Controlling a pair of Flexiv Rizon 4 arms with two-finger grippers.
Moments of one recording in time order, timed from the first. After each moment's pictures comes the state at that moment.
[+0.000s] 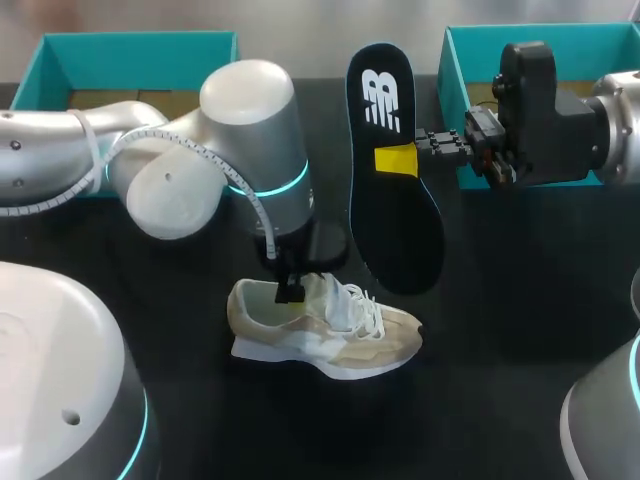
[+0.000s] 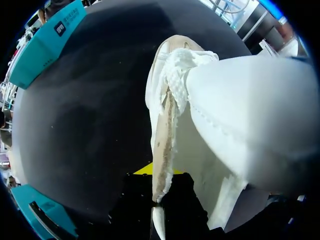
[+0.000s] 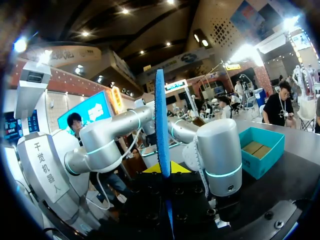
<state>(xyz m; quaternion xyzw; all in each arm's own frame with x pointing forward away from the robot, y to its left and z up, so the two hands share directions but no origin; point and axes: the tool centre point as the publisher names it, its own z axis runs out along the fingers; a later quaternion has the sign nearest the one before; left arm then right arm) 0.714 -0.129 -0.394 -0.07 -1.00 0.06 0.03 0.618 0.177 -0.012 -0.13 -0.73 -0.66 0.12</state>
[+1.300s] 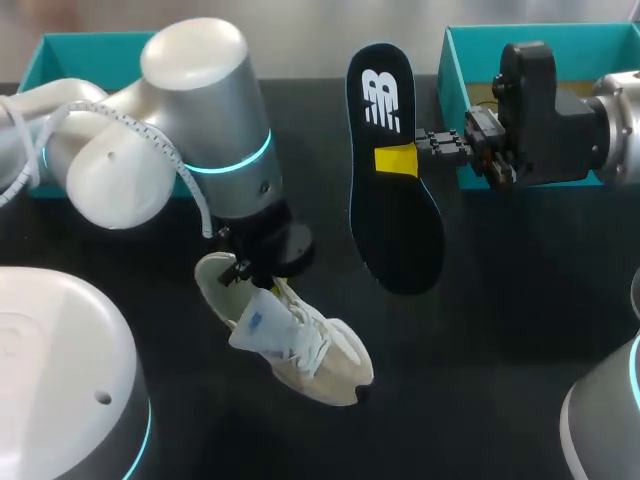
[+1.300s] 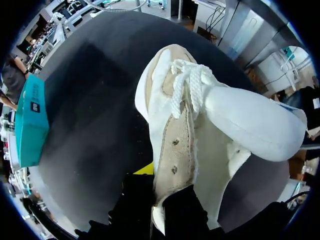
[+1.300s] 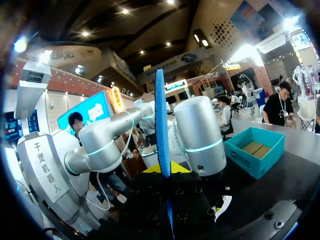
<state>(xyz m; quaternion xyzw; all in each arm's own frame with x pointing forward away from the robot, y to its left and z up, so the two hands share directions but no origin) 0.698 -0.102 -0.327 -0.36 -0.93 0.07 -0.01 0.618 0.177 -0.012 -0.13 -0.73 -0.66 0.12</state>
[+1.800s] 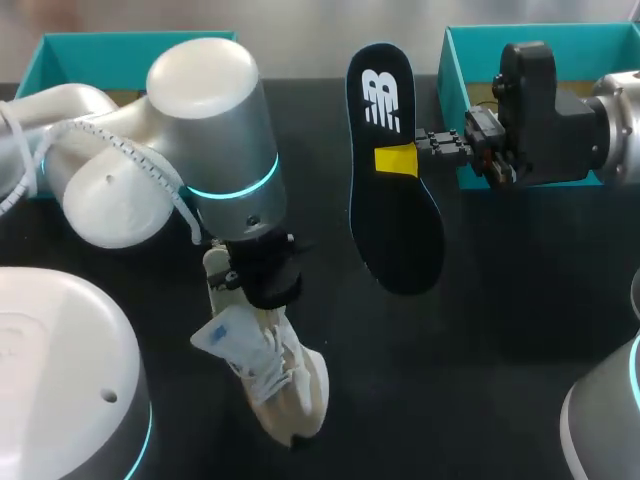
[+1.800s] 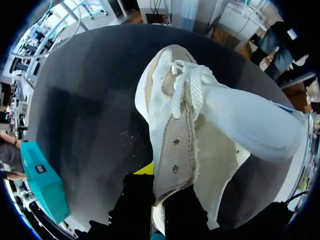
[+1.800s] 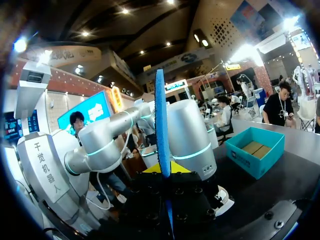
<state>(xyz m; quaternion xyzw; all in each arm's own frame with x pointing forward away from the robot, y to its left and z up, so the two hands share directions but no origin) 0.679 -0.103 -0.325 -0.57 -0.82 0.04 -0.03 0.618 0.177 -0.012 -0.13 -0.73 -0.66 0.12</state>
